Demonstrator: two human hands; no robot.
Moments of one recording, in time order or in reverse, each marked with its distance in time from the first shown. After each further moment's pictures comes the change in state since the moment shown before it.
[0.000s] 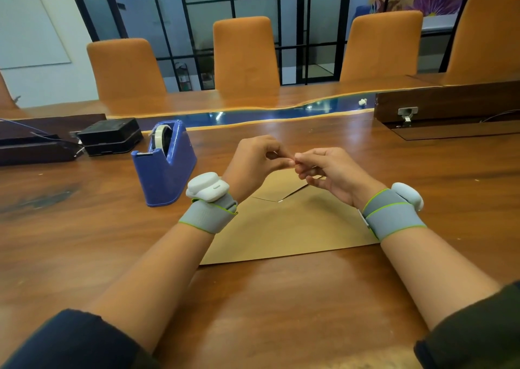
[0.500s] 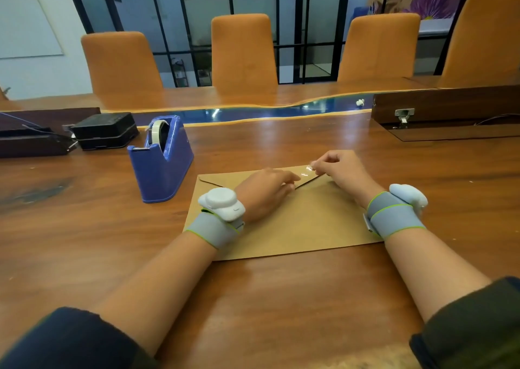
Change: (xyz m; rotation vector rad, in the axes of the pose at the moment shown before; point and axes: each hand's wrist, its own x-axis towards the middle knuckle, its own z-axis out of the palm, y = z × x) left_hand -0.018 -0.020 0.035 0.270 -0.398 -0.084; right_hand 0.012 0.019 -0.025 -0.510 0.286 -0.078
